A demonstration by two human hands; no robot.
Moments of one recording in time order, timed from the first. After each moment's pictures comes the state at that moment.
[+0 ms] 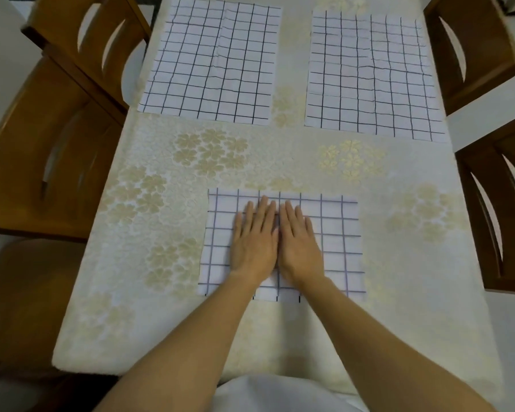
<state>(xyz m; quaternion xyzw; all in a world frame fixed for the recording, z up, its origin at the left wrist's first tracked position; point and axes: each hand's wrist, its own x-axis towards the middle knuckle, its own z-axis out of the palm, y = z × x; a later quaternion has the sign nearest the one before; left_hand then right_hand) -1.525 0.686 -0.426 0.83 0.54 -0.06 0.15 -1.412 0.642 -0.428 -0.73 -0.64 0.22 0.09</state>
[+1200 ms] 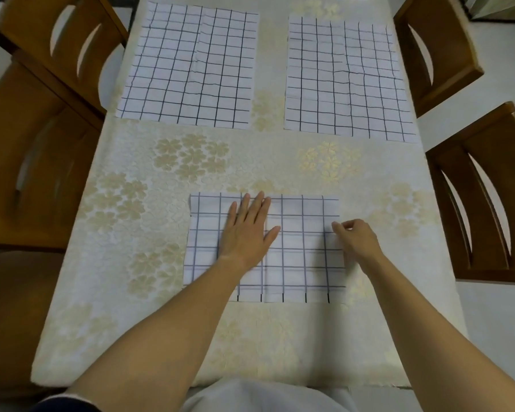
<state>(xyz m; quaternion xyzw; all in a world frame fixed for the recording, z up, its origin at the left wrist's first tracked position) -1.513 0.715 -0.430 0.87 0.46 -0.07 0.18 -1.276 0.628 -0.384 -0.86 -0.27 0.38 0.19</state>
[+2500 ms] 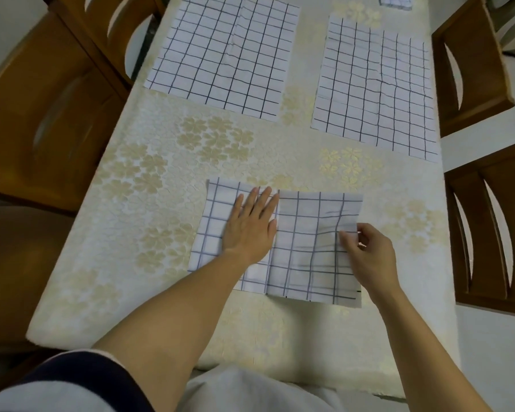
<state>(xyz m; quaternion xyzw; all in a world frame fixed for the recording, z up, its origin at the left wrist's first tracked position) -1.528 0.708 -0.438 0.85 0.50 -0.03 0.16 -1.323 0.605 -0.331 -0.83 -0.37 0.31 0.28</state>
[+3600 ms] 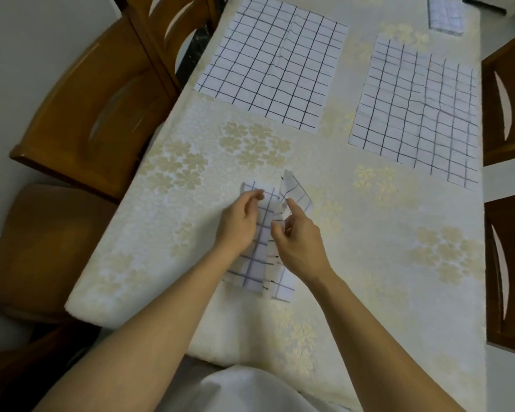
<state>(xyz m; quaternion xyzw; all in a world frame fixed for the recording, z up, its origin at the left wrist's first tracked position) -1.603 0.720 -0.380 0.55 0.62 0.29 0.48 -1.474 0.674 -0.327 -0.70 -0.54 0.40 0.23</state>
